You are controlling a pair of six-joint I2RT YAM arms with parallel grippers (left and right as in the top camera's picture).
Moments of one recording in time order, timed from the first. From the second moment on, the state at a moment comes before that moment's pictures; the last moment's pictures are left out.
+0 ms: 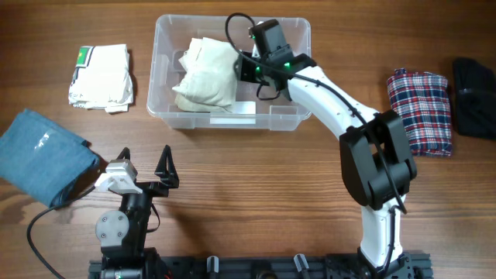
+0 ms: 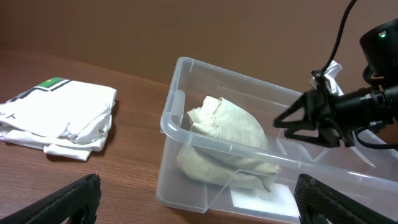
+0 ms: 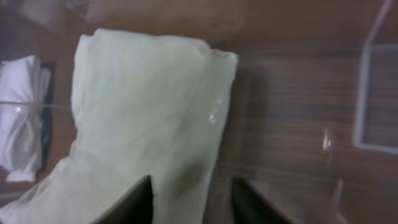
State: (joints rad) left arm 0.06 0.01 0.01 -0.06 0.13 -0.30; right arm 0.49 2.14 1.64 -0.36 -0.15 0.54
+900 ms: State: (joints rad) left arm 0.06 0.01 0.01 -0.06 0.13 -0.30; right arm 0.50 2.19 1.67 -0.34 -0.21 0.40
